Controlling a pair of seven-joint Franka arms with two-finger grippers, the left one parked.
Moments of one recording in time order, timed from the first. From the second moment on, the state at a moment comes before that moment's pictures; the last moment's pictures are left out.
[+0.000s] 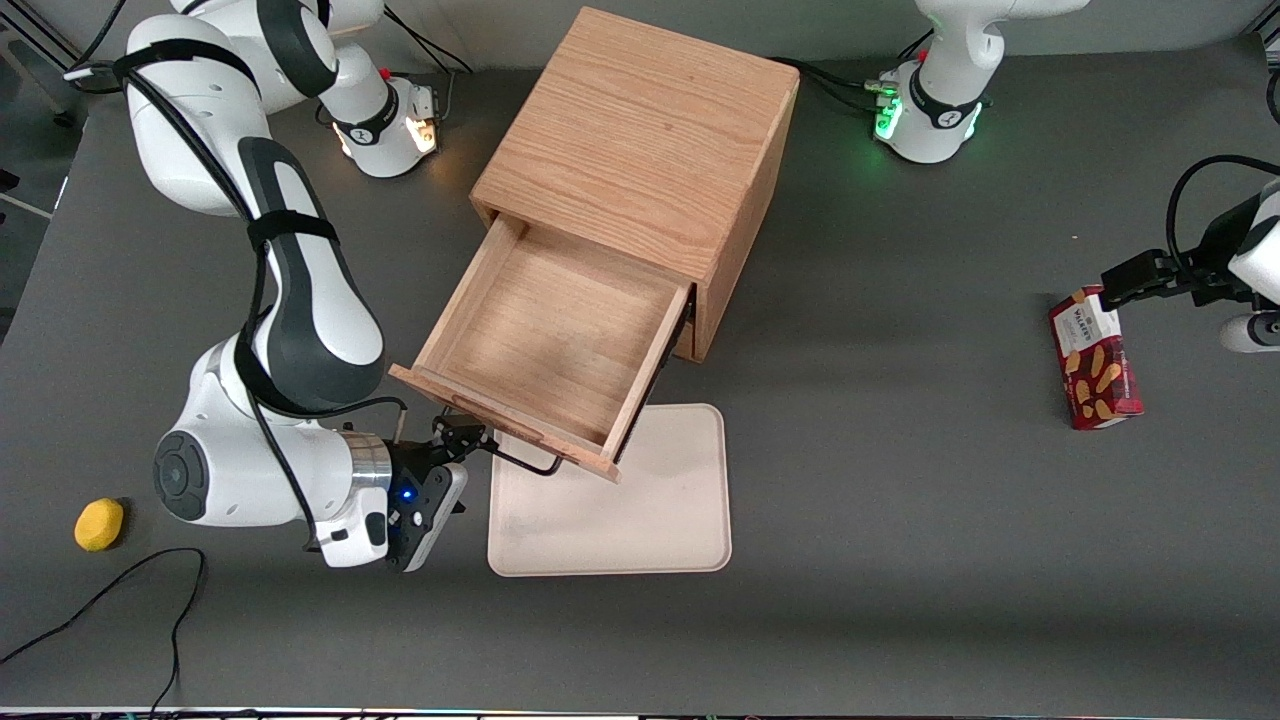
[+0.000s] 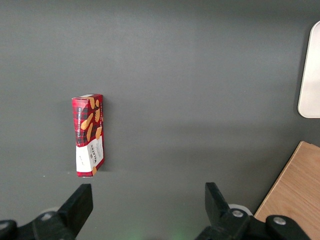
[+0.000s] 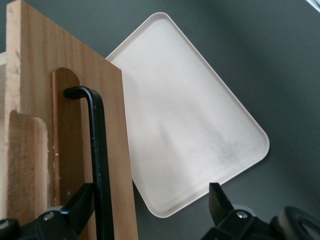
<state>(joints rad) 0.21 0.82 0.07 -0.95 0.38 1.73 -0.73</state>
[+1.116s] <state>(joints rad) 0.15 0.66 -0.01 -0.87 0.37 1.54 -0.69</state>
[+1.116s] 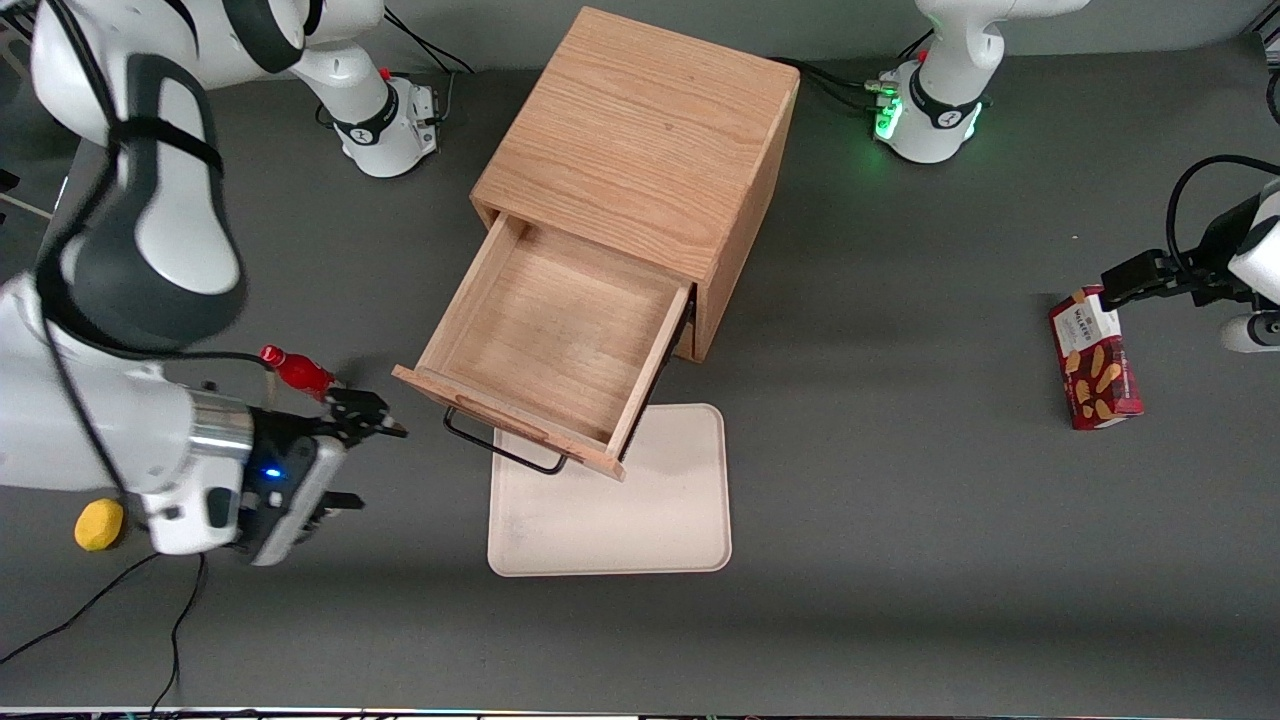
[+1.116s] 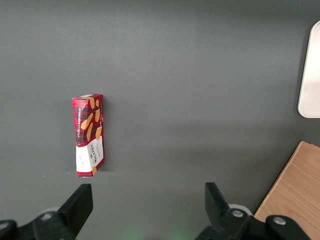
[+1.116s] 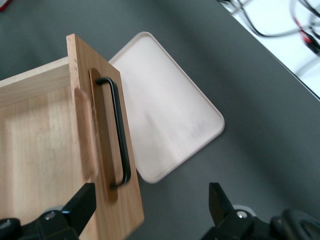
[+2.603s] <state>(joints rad) 0.19 0.17 -0.28 -1.32 0.07 1.31 -0.07</state>
